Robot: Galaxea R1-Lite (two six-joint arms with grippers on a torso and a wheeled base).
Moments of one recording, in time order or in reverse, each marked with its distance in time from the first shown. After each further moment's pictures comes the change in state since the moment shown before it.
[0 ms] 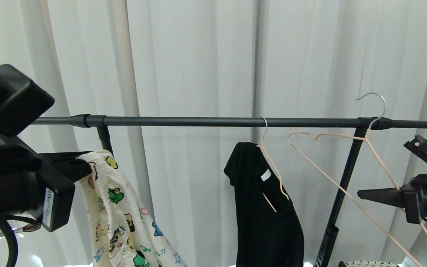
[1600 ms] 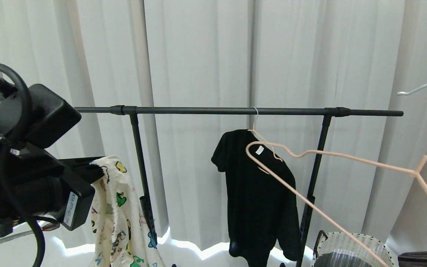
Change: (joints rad) left arm 0.037 0.049 0.075 -0.098 -0.002 0.035; right arm 0.533 -0.444 0.016 0.260 -0.160 0.044
